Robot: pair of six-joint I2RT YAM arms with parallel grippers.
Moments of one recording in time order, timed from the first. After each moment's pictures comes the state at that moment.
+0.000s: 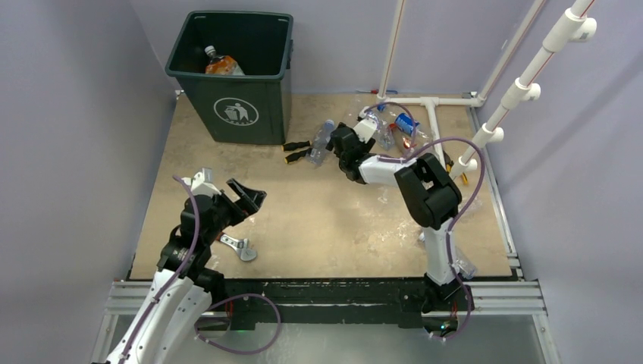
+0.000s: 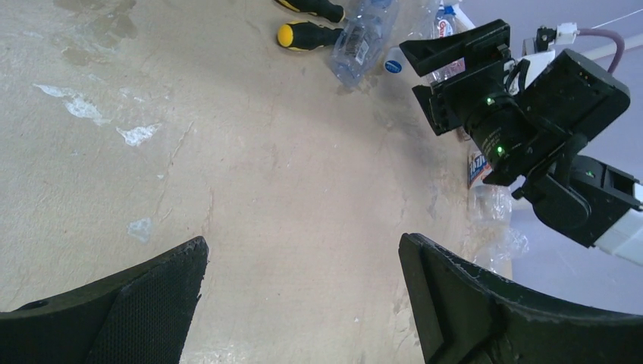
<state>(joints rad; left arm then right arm) -0.28 0.47 0.44 -0.35 0.02 -0.83 0.60 2.06 1.26 0.24 0.65 0.79</state>
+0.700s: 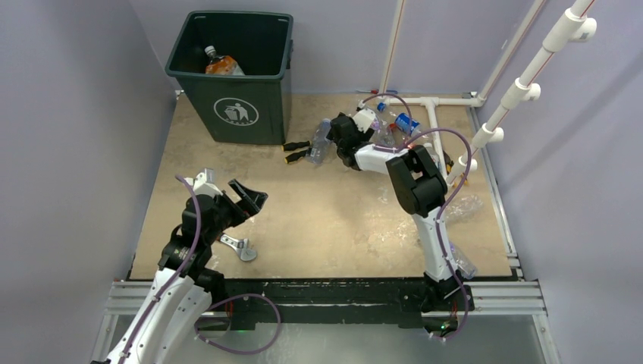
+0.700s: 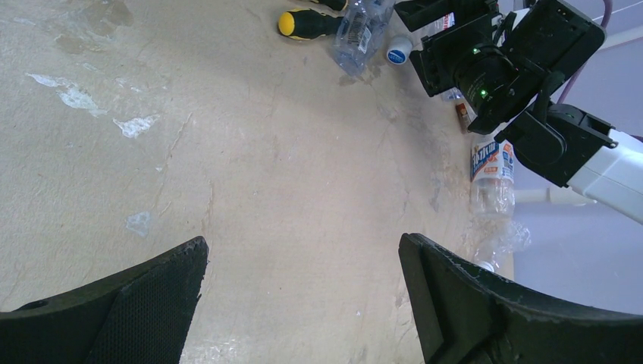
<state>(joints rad) -0.28 0.48 0.43 -0.35 0.04 -0.83 0.54 2.27 1.52 0.19 0.65 0.76</state>
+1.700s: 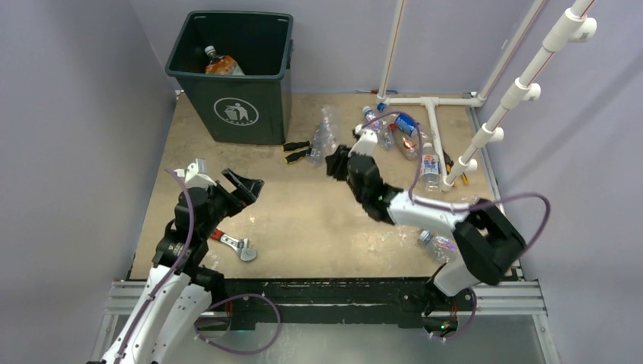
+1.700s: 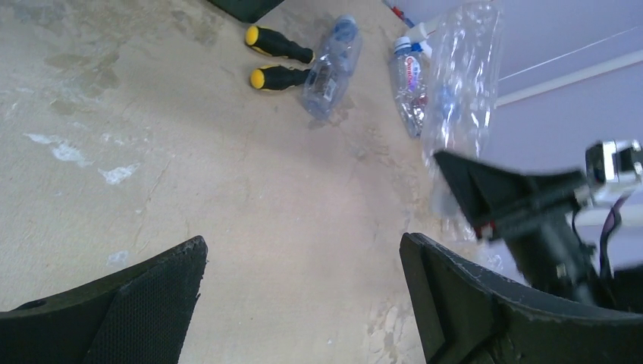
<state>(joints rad) -0.28 0.50 0.52 -0.36 -0.01 -0.83 0.71 1.60 0.88 0.41 0.49 0.59</state>
